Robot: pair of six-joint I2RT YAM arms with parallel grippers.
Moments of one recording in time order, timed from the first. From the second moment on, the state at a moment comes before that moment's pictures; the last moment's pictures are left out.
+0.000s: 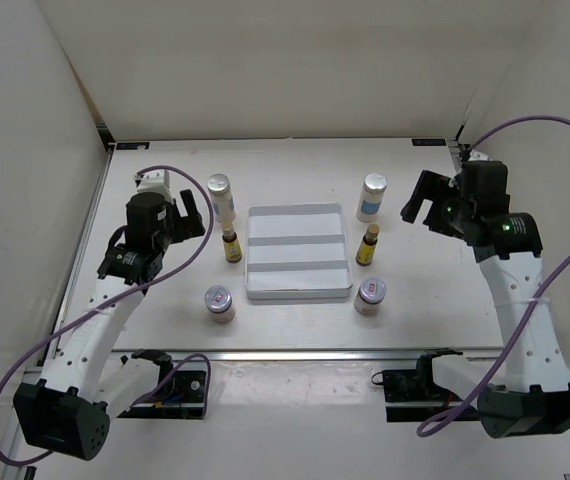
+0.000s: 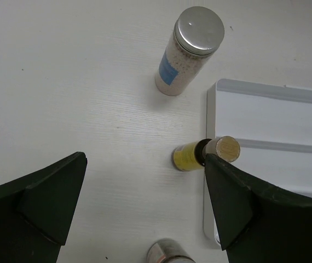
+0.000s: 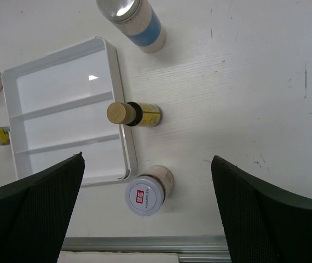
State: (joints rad) left arm -0.24 0.98 0.90 -0.40 -0.20 -0.29; right arm 0.11 1.06 1.31 -0.95 -0.02 0.35
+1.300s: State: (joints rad) left arm -0.24 0.95 0.90 -0.42 -0.26 -0.29; right arm 0.26 2.02 1.99 -0.97 0.17 0.26
